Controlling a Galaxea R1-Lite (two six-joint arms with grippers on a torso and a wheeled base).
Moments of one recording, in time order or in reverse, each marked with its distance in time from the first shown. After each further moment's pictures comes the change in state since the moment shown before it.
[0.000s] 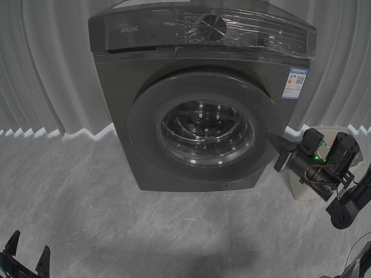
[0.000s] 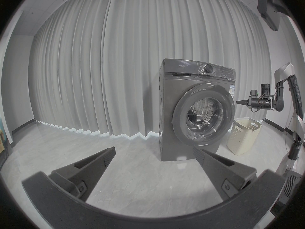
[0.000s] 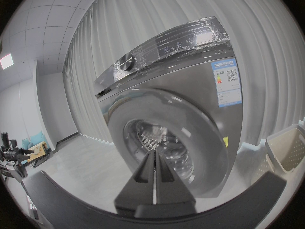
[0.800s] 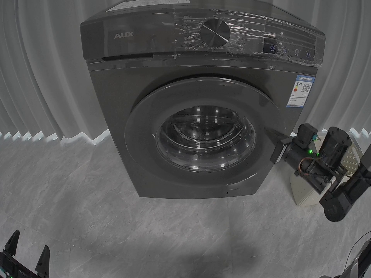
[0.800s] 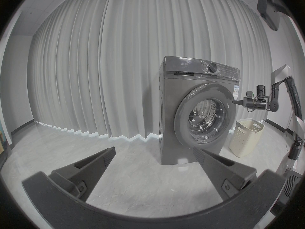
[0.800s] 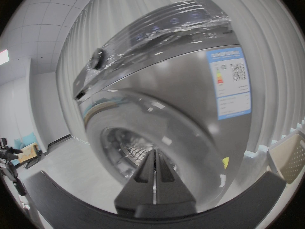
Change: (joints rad) left arm 0.000 0.000 0.000 0.000 0.000 0.001; right arm -0.051 0.083 -0.099 0.003 0.000 -0.009
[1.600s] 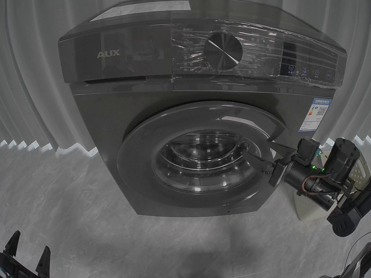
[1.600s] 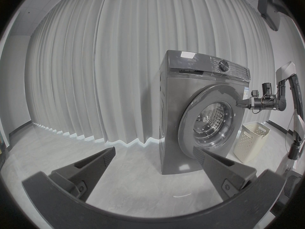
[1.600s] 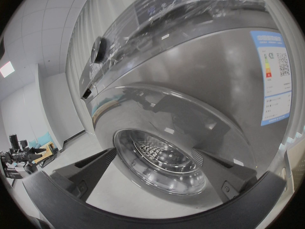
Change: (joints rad) left arm 0.000 0.000 0.000 0.000 -0.001 0.000; right arm 0.092 -0.124 0.132 0.028 -0.006 0.020
